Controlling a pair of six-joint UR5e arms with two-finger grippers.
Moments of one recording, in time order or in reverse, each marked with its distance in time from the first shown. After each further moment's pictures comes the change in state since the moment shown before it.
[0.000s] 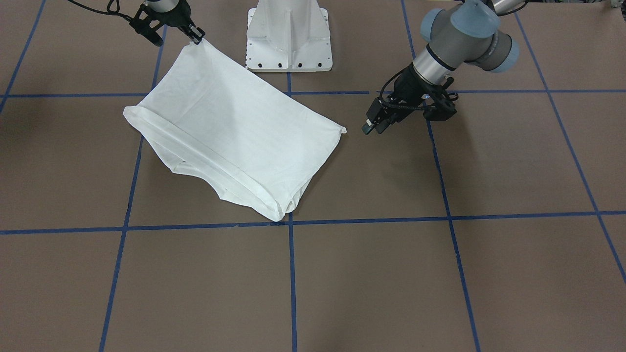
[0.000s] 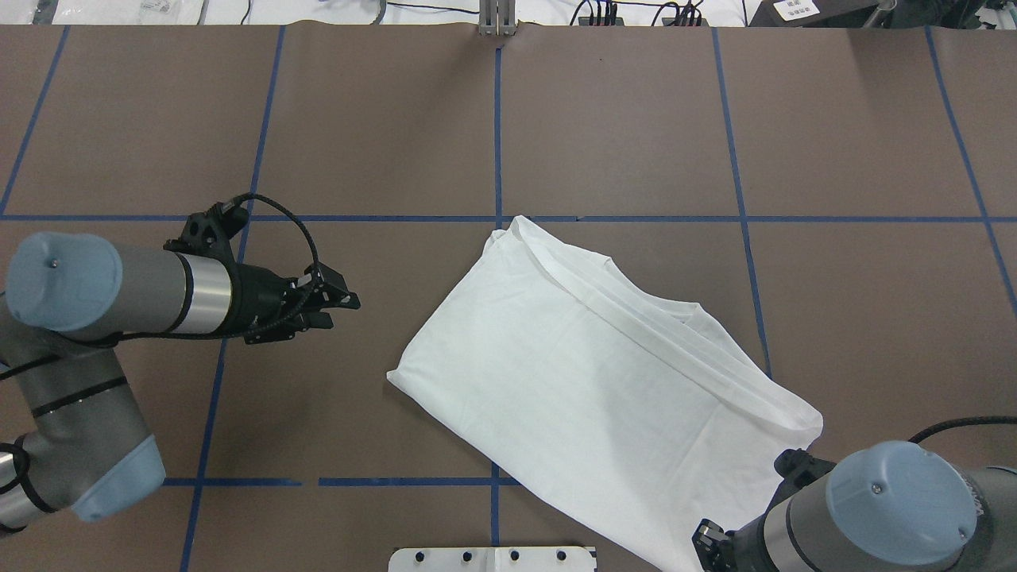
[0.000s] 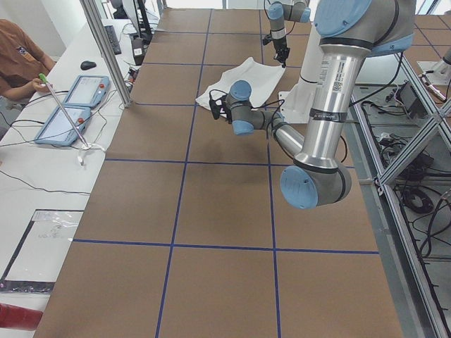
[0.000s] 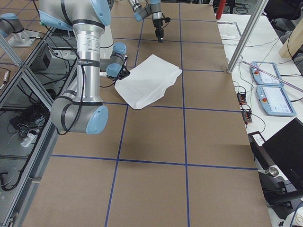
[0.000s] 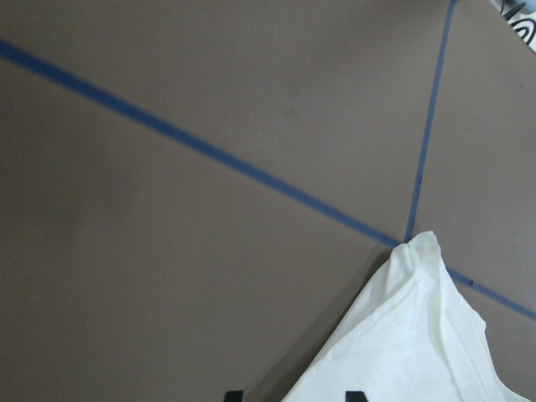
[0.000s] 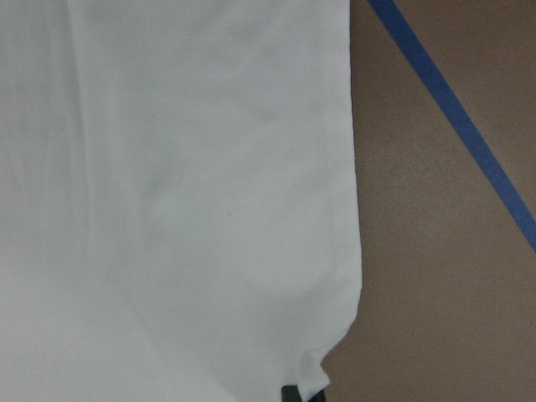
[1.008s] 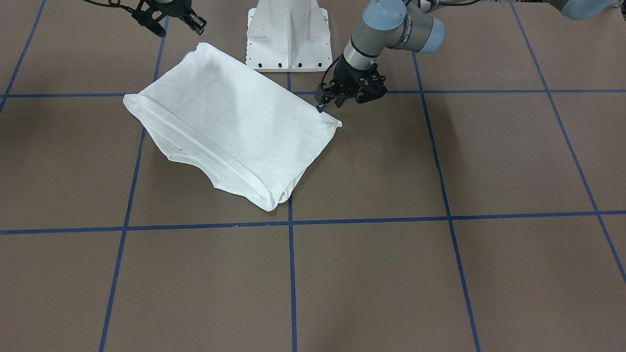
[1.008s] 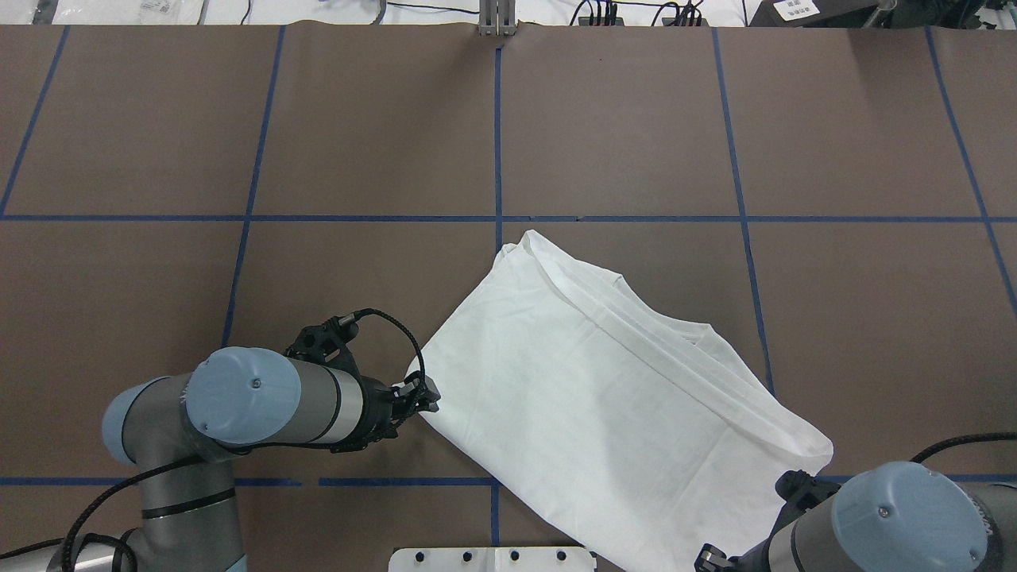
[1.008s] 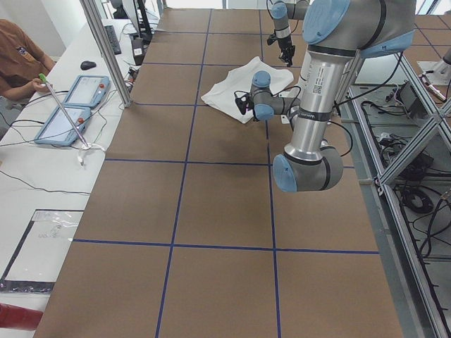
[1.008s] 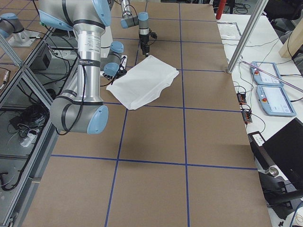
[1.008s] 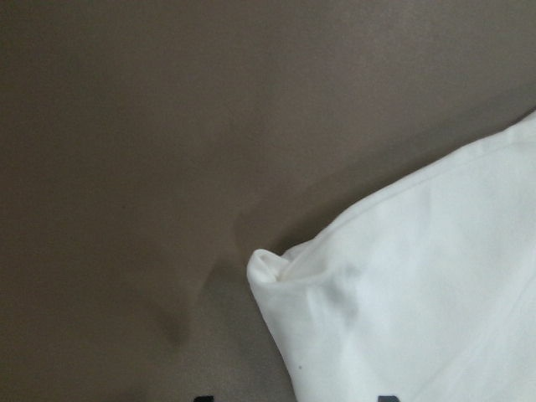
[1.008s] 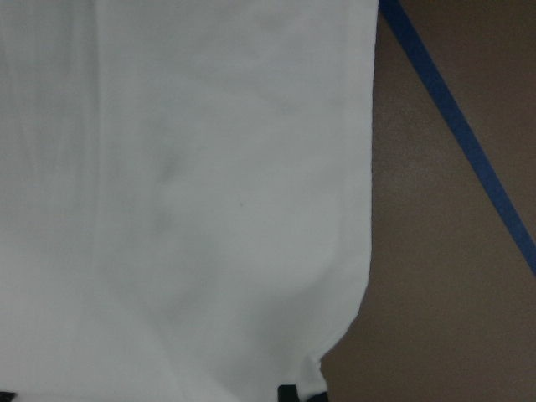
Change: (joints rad) left arm 0.226 -0.165 0.039 0.293 0.135 -0.099; right arm -0.026 -0.010 0.028 0.000 0.002 0.006
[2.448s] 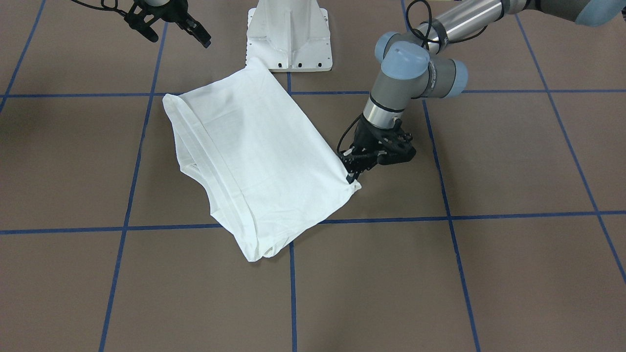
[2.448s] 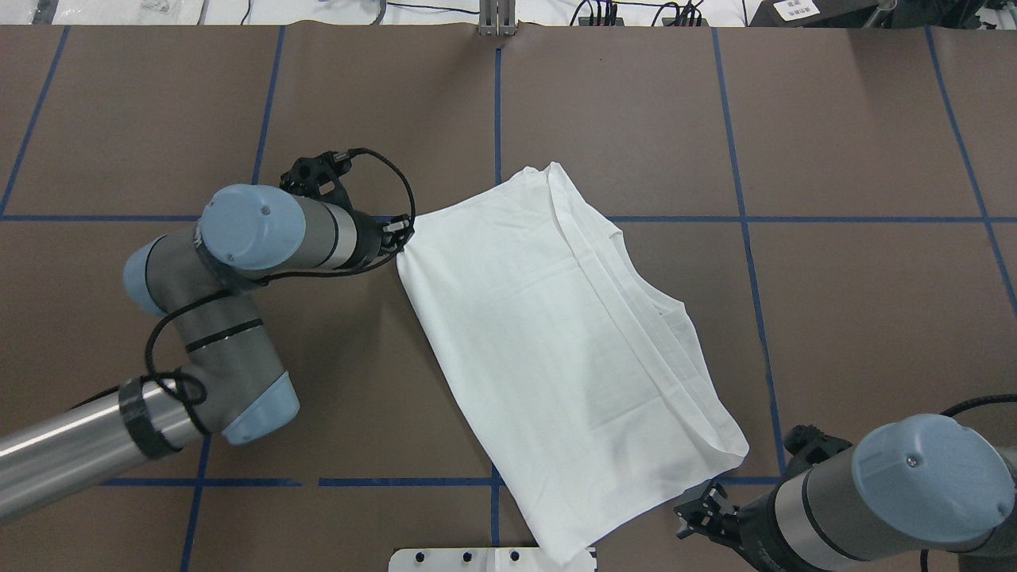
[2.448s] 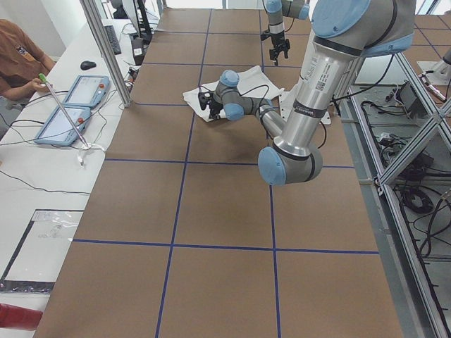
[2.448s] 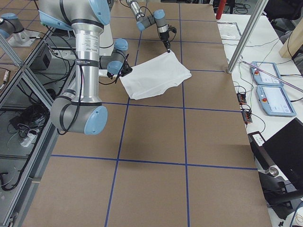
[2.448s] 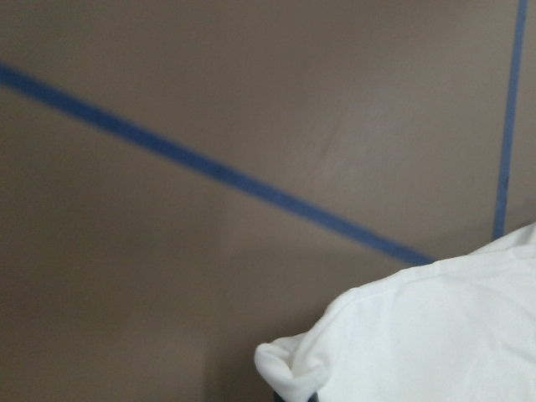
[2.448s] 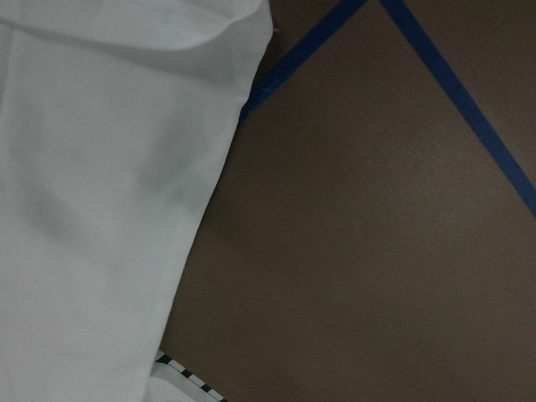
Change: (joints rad) left arm -0.317 -0.203 0.345 -0.151 0.051 0.339; right arm 0.105 0.024 0.009 0.000 0.003 0.001
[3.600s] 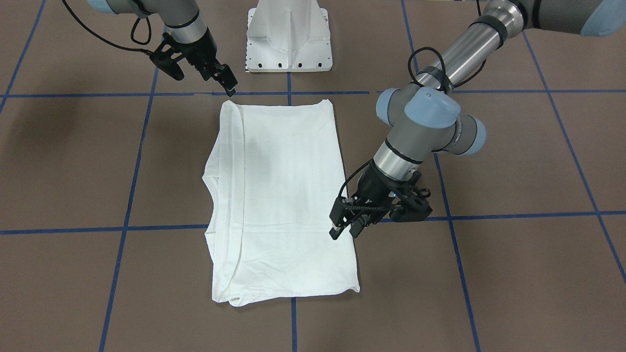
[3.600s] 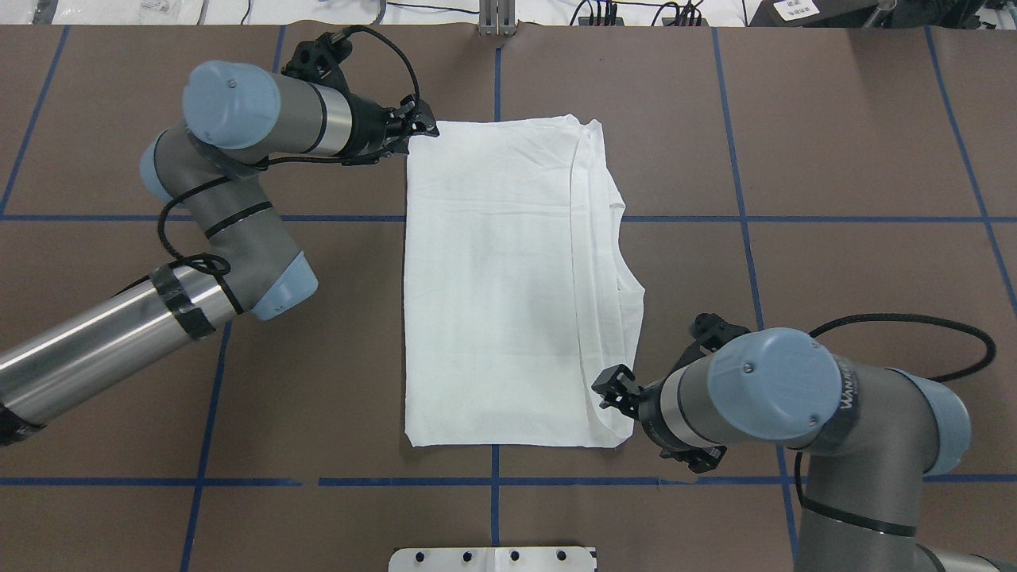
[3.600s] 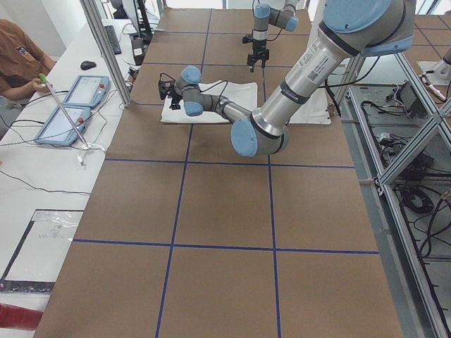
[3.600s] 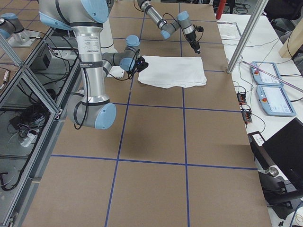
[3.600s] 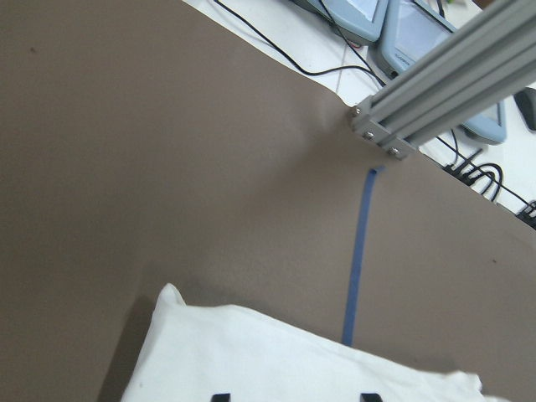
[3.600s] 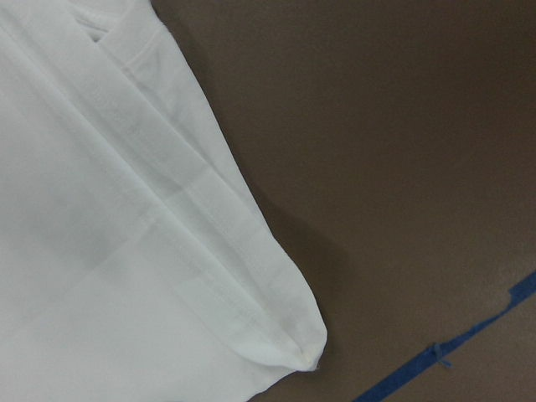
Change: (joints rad) left arm -0.142 -0.095 0.144 -0.285 -0.150 0.014; right arm 0.125 0.352 -0.205 -0.238 -0.187 -0.260
